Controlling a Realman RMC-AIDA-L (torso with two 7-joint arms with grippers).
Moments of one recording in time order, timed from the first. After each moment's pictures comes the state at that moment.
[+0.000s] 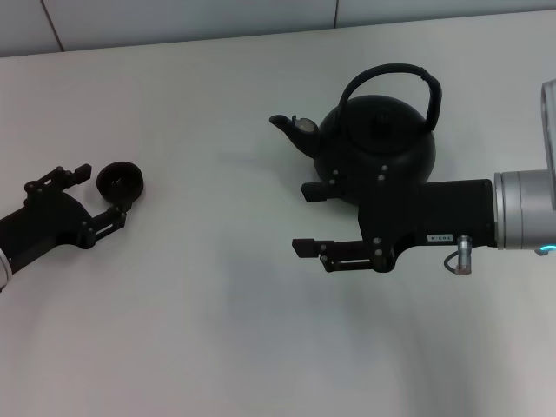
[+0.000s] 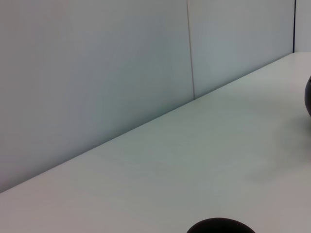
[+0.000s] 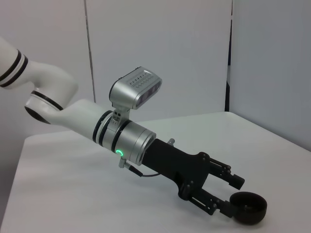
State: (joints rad) left arm -0.46 -2.07 0.78 0.31 1.59 1.05 -0.69; right arm 0.20 2.09 -1.32 -1.13 -1.63 -1.40 1.38
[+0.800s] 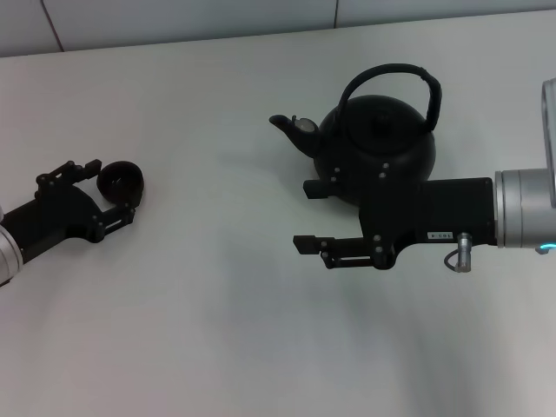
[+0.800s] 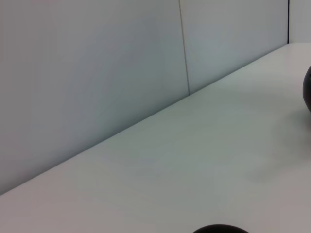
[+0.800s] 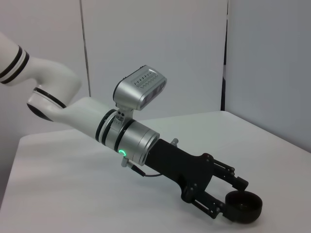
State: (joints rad) left arm -0.50 -2.07 0.81 0.30 1.60 1.00 -0.69; right arm 0.20 2.09 -1.32 -1.13 -1.63 -1.39 1.38
